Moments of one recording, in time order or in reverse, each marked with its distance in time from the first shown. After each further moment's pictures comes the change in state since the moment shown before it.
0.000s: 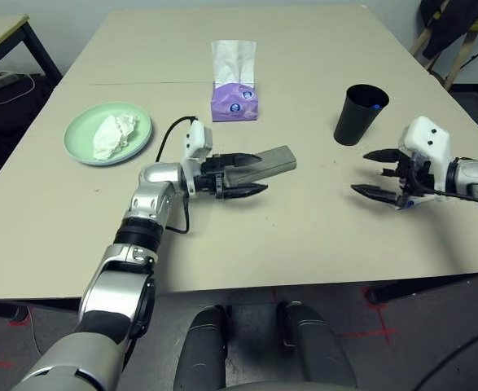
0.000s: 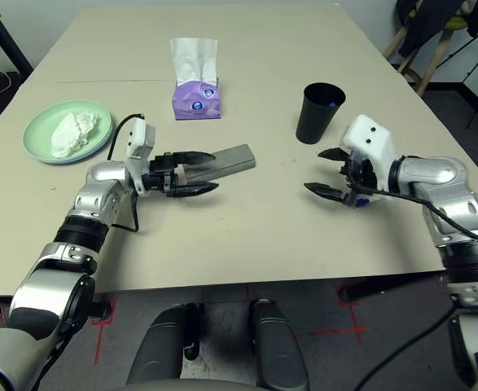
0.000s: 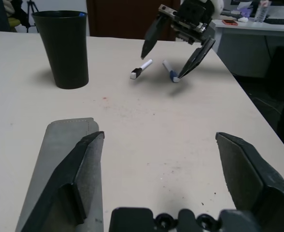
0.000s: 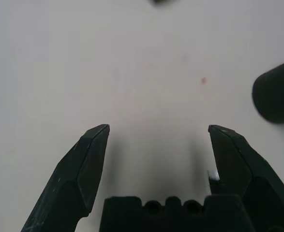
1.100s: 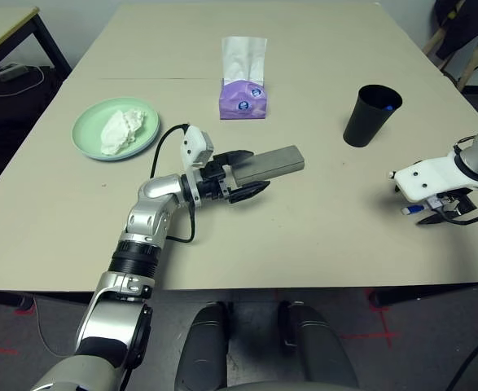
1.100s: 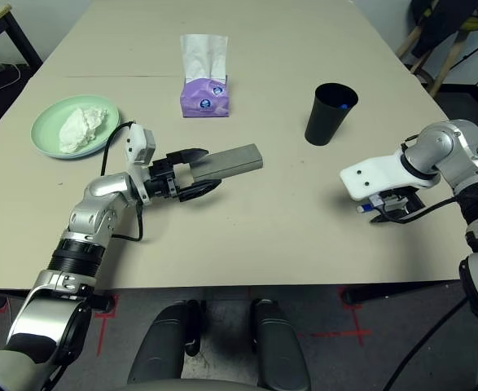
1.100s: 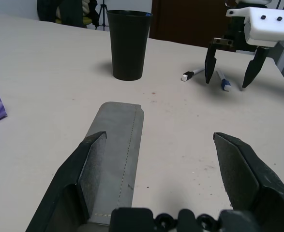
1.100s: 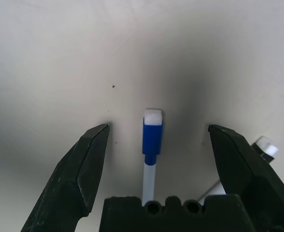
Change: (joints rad) left arm 0.165 -0.008 0.013 -0.293 -0.031 0.138 0.260; right arm -0.349 0.006 0.288 0.574 -0.430 -0.676 0.290
